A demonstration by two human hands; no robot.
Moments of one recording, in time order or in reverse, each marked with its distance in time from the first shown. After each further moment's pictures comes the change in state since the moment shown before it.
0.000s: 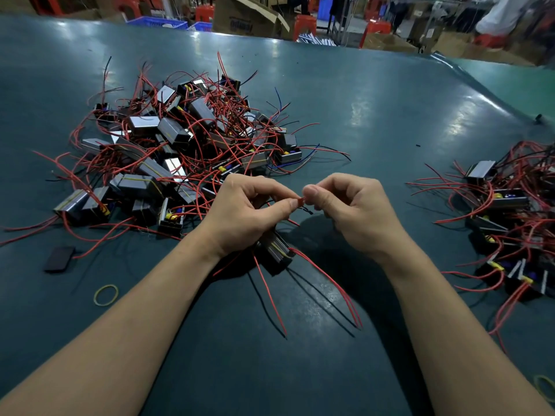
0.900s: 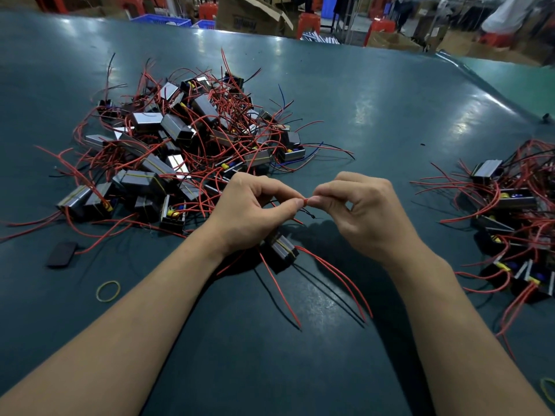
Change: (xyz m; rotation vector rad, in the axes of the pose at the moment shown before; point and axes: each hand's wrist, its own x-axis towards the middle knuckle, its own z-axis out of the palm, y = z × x) left_hand 0.001 0.000 0.002 0.098 -0.013 -0.048; right_hand 0.000 0.005 -0.009 -0.513 0.035 -0.416
